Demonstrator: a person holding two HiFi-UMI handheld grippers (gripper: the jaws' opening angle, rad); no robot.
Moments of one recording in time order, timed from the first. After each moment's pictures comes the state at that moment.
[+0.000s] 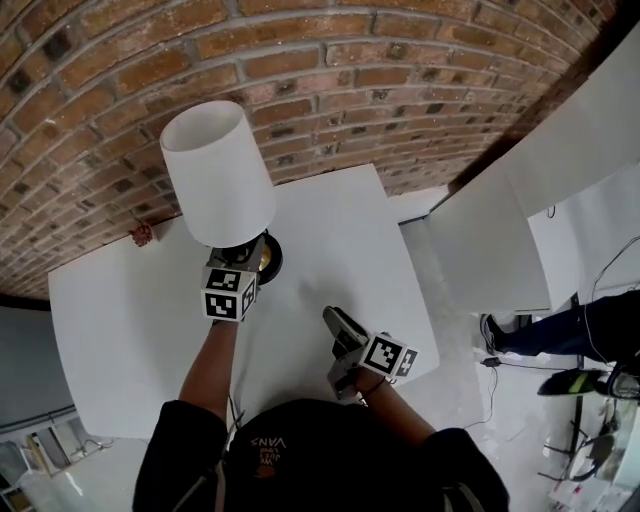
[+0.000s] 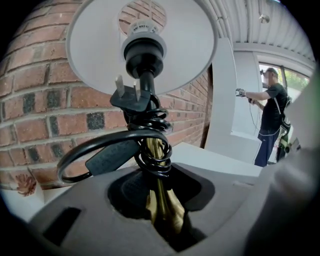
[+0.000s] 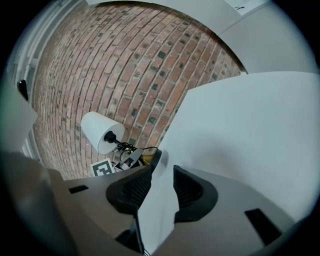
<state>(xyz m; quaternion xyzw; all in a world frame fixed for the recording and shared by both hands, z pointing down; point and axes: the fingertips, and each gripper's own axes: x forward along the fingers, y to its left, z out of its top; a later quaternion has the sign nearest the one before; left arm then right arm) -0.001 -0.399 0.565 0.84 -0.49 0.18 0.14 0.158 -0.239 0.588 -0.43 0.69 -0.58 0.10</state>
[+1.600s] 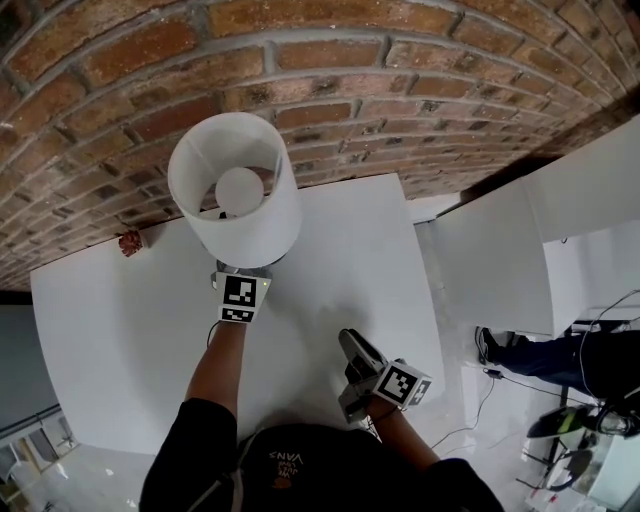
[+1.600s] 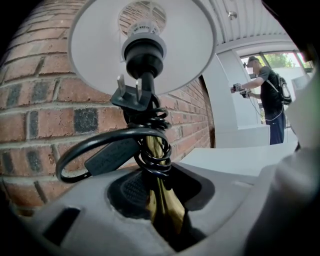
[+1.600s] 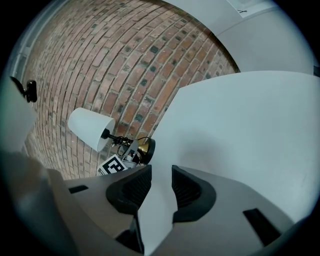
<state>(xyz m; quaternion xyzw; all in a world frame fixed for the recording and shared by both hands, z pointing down) -0.004 -0.474 0.596 0.85 -0.51 0.13 -0.01 0.168 -0.263 0.626 -0.46 0.67 -0.58 0.05</state>
